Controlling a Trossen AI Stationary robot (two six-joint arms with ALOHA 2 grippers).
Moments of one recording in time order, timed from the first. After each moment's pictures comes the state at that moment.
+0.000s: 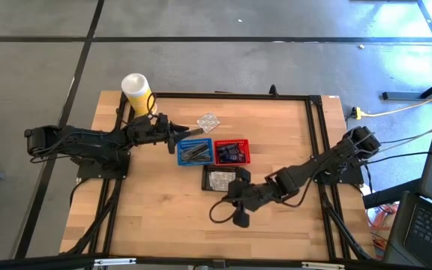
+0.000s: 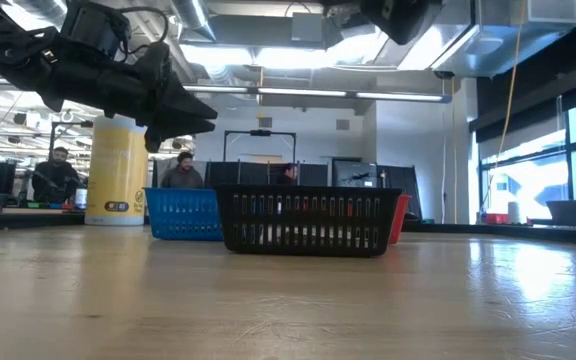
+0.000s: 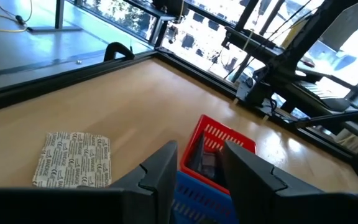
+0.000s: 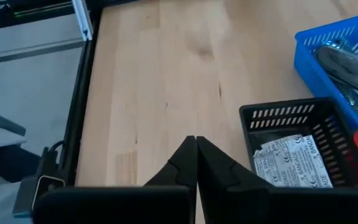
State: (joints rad) left arm 0.37 1.06 0.23 0.67 0.07 -0.41; right arm 0.50 1.69 1.29 -0.34 0.31 0.51
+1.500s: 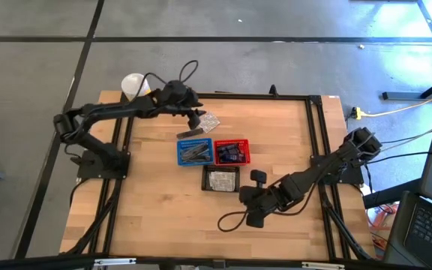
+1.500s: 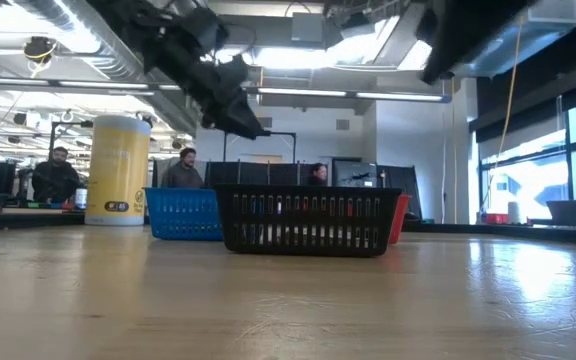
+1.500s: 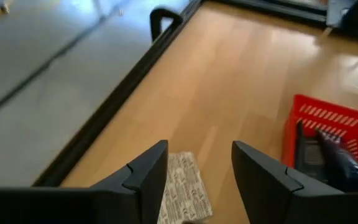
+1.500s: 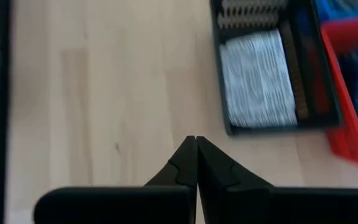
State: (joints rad) left arm 0.55 1.43 0.93 -0.08 0.10 0.02; right arm 0.57 1.69 1.29 -0.70 0.33 0.58
